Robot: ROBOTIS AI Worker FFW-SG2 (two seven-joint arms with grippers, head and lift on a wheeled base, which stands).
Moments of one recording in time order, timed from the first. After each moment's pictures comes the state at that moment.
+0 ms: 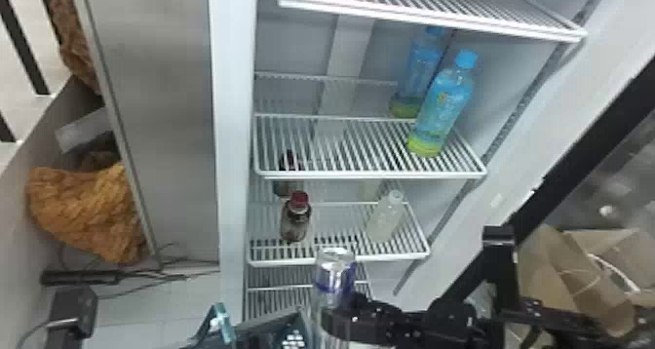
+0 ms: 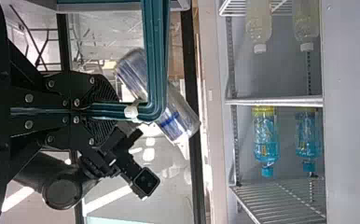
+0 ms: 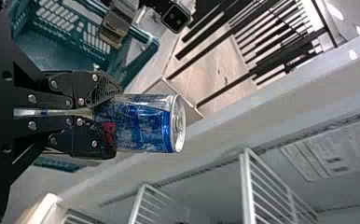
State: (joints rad) left arm 0.26 0.06 0.23 -1.89 1.26 1.57 -0.47; right arm 0.53 -0.18 -0.23 -2.59 -0.22 1.19 0.91
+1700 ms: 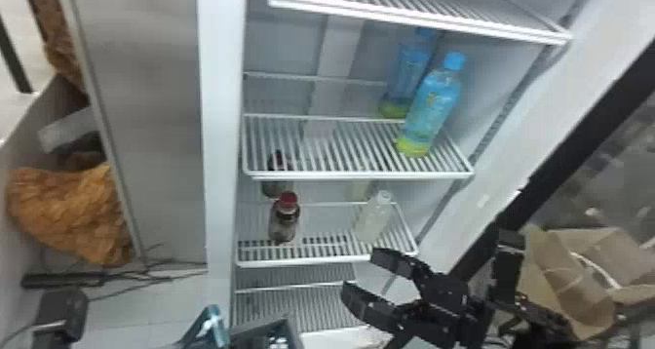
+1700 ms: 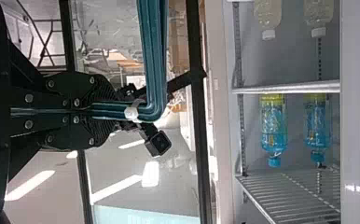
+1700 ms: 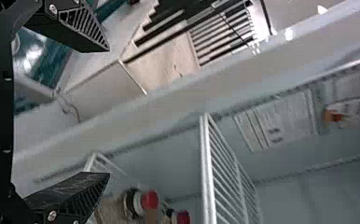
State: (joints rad) left arm 0.26 0.07 0.21 -1.89 1.31 1.57 -0.46; right arm 0.52 -0.19 -0.31 -2.19 -0.31 0.56 0.94
